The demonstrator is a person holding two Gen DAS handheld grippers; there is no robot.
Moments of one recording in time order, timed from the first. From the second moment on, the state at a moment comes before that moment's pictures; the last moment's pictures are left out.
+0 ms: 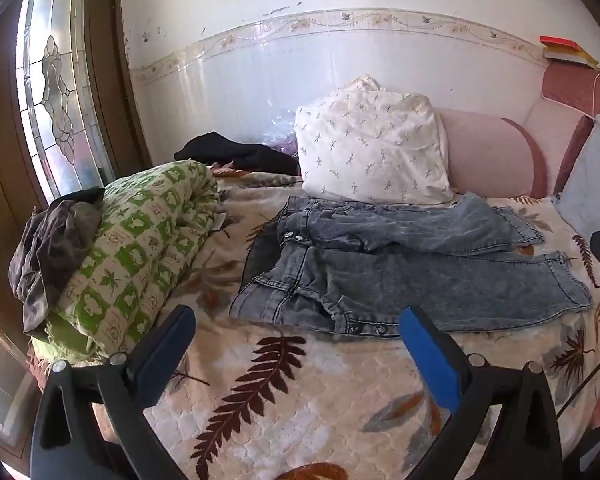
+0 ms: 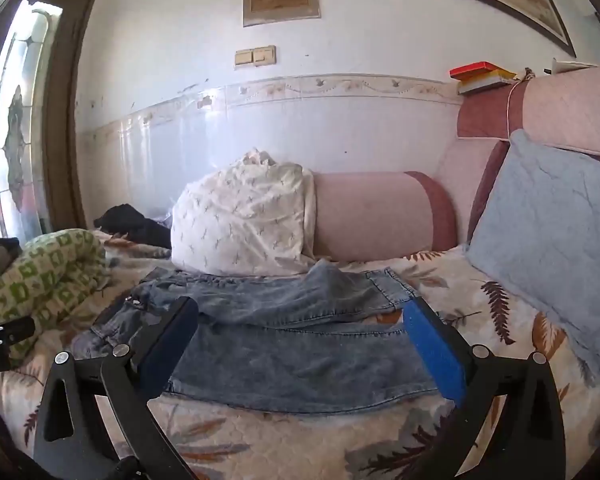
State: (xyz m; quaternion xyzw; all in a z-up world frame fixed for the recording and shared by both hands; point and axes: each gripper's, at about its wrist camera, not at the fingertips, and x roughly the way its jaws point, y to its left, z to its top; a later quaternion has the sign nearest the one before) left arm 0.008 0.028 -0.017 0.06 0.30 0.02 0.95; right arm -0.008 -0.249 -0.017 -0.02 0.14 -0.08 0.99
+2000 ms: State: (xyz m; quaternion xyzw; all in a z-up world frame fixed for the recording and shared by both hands) left arm 0.019 0.037 -0.045 0.06 0.33 0.03 0.94; right arm 0.010 -0.235 -0.035 -0.06 0.20 -0.08 0.98
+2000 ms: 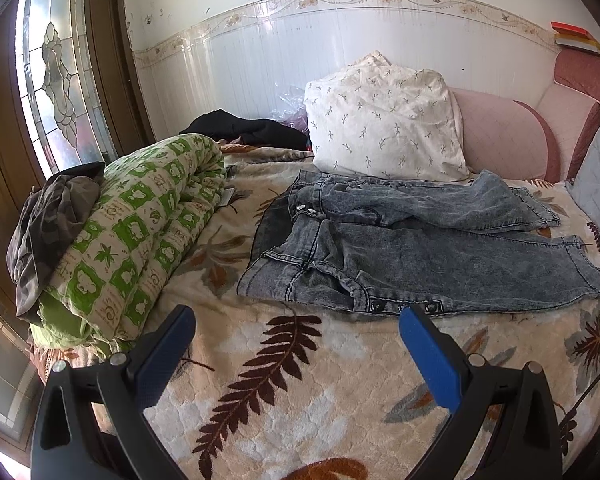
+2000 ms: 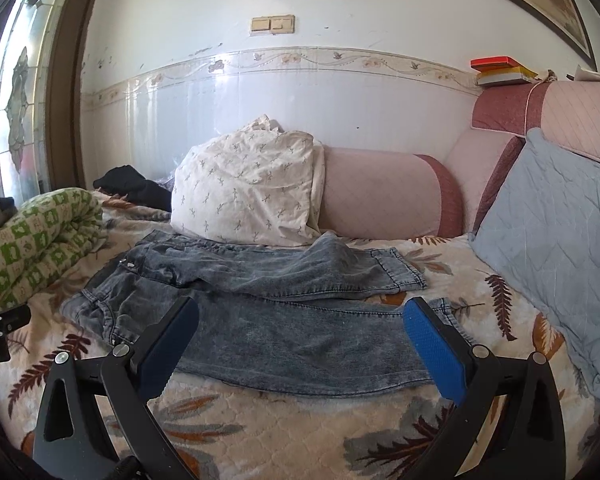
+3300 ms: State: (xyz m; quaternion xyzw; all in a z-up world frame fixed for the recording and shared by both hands) left arm 0.038 0.045 -0.058 0.05 0.34 0.04 0.94; right arm 0.019 -0.226 -0.047 -0.08 0.22 -0.08 0.97
